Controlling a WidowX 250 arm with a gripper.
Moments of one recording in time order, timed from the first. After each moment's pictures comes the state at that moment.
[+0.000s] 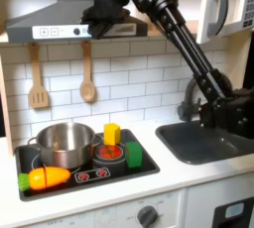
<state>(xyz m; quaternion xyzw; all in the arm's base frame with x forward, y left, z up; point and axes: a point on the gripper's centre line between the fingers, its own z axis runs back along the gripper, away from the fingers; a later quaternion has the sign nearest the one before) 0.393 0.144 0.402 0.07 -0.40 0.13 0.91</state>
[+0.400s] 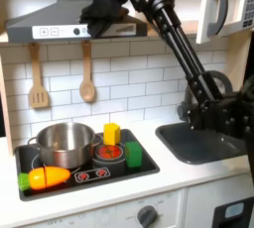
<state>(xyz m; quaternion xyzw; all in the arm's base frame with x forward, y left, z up) 0.396 0.145 0.403 0.07 -0.40 0.13 0.91</state>
